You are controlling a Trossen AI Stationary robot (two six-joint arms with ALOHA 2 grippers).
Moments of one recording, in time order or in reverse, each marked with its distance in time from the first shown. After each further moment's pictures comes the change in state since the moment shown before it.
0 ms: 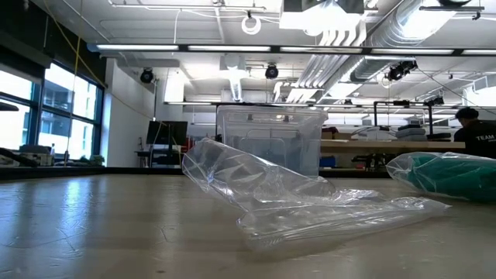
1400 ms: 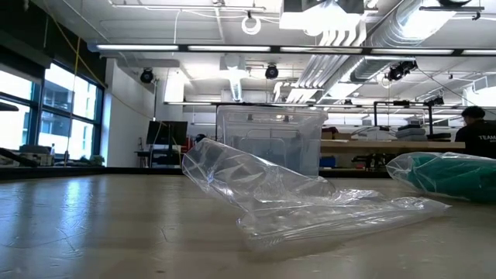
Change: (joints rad) left arm 0.091 -0.120 0.001 -0.201 0.252 -0.237; right arm 0.138 0.130 0.000 -0.045 -0.183 -0.135
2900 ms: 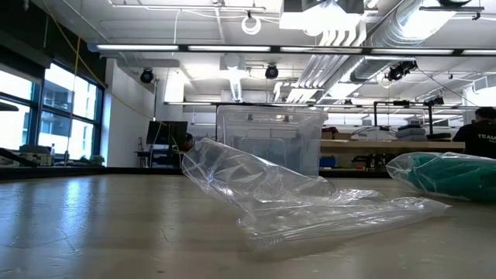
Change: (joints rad) left arm 0.095 -0.073 0.000 -0.066 -0.048 -0.117; right arm -0.013 0.029 0.000 0.052 0.367 -2.319
